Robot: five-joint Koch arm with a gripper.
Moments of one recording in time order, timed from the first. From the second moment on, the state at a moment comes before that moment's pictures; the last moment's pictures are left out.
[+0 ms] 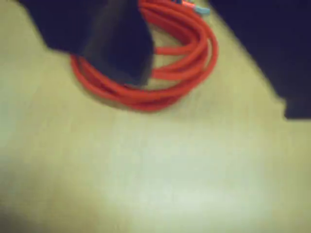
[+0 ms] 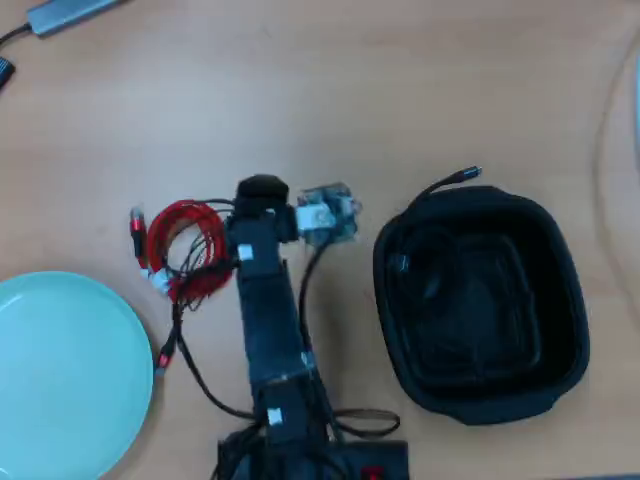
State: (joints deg) arm 78.1 94.0 74.3 87.5 14.3
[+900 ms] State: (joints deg) arm 51.2 66.5 76.3 89.6 4.0
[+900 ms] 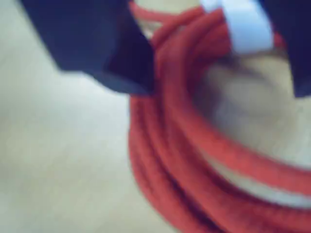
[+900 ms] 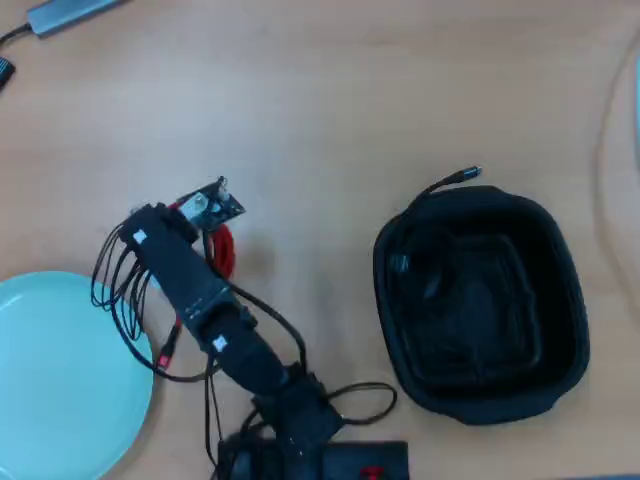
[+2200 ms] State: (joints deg) arm 46.1 64.8 93.3 68.4 22.9
